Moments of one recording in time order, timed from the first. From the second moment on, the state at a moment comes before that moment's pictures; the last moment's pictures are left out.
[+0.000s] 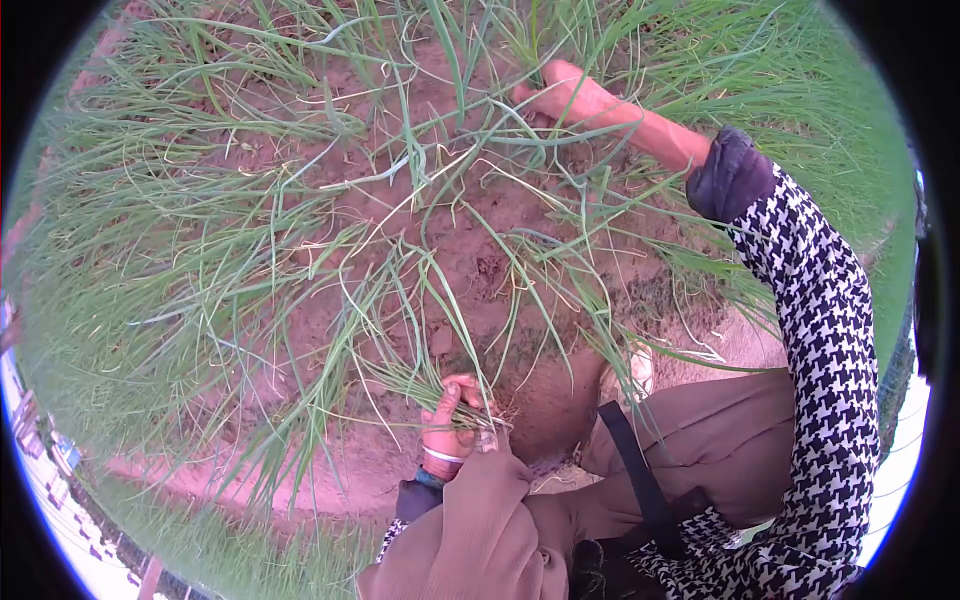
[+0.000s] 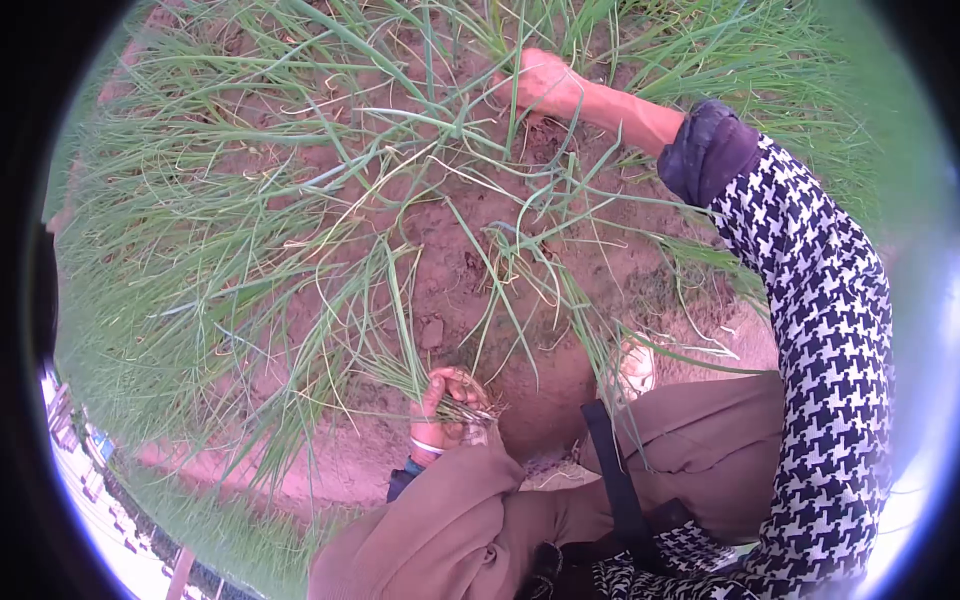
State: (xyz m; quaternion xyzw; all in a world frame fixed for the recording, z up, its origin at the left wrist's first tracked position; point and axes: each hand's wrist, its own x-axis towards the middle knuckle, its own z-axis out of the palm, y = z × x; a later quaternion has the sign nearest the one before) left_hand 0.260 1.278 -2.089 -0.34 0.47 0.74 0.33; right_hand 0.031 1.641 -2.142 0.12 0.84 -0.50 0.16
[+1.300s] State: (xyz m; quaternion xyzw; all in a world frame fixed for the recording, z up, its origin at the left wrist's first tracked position) left_hand 0.207 1.364 -2.154 -0.28 0.44 0.76 0.39; right_hand 0.031 1.699 -2.190 -0.06 0.84 -0.45 0.31
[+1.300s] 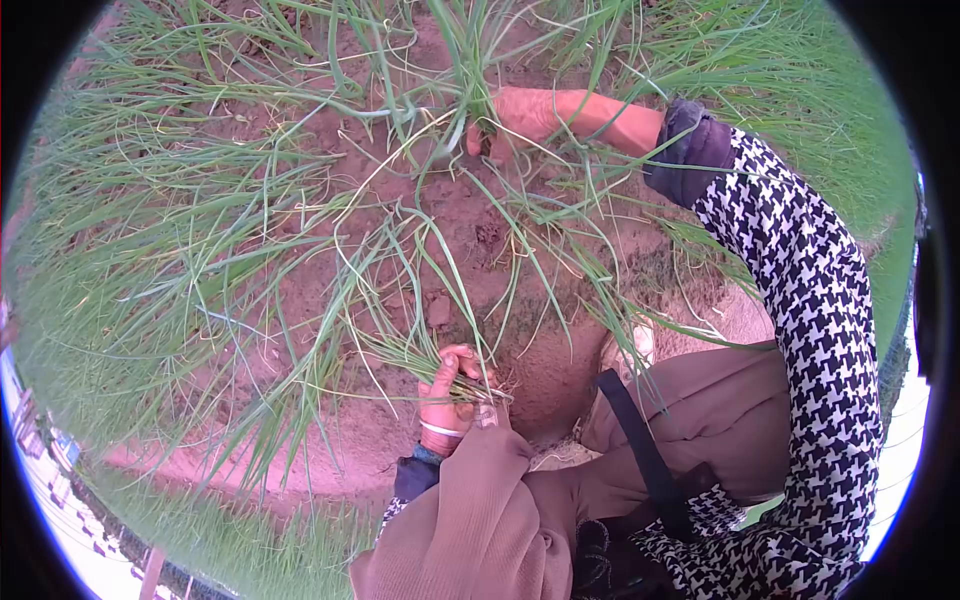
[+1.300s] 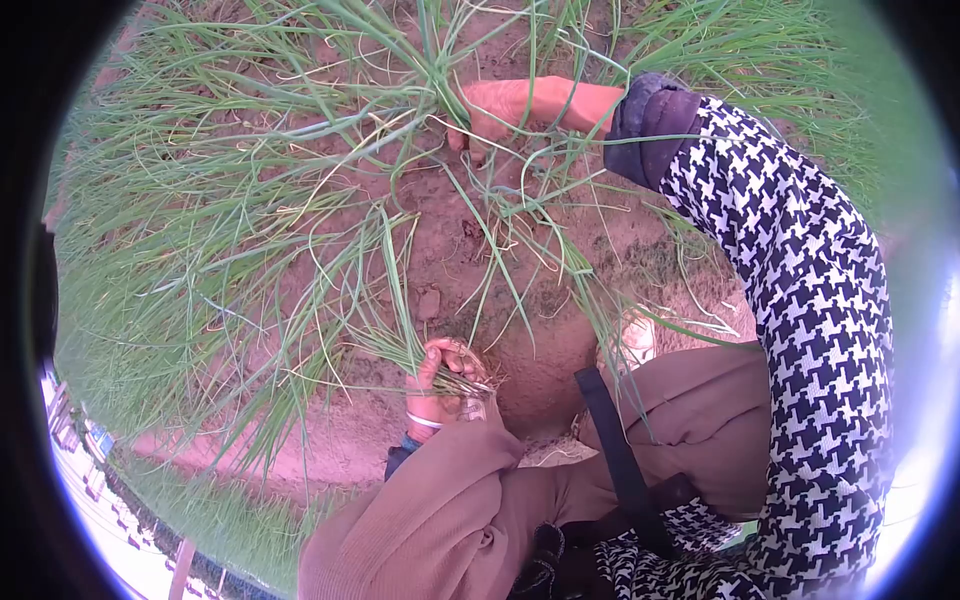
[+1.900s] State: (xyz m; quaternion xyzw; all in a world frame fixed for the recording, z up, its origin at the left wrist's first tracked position) left_hand 0.213 1.326 -2.158 -0.27 0.42 0.77 0.40; right_hand 0.045 1.638 -2.203 -0.06 0.95 -0.30 0.11
